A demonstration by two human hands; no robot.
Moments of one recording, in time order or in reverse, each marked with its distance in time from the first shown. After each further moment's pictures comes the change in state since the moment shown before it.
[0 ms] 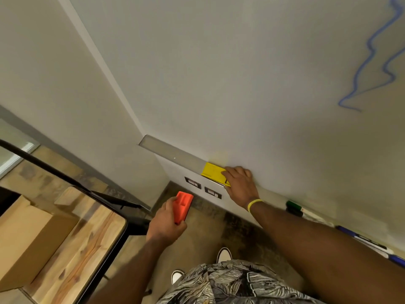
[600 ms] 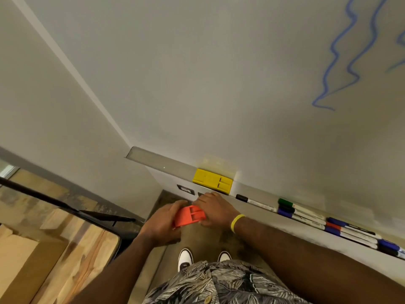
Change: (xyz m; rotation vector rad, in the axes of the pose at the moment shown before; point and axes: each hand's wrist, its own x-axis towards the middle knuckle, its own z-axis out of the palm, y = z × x) left_hand 0.042 0.002 -0.023 0.159 -0.188 0.512; right_hand -0.019 -0.060 -0.005 0.211 -0.278 -0.297
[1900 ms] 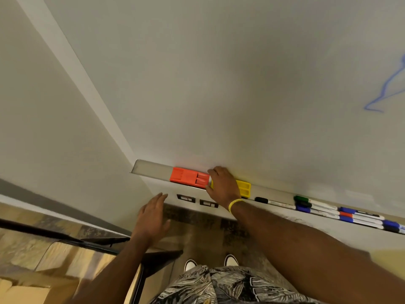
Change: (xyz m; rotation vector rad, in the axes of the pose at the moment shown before) left_hand 0.013 -0.121 -0.043 0.063 0.152 -0.142; right_hand 0.100 -0.024 -0.033 -0.040 0.327 0.617
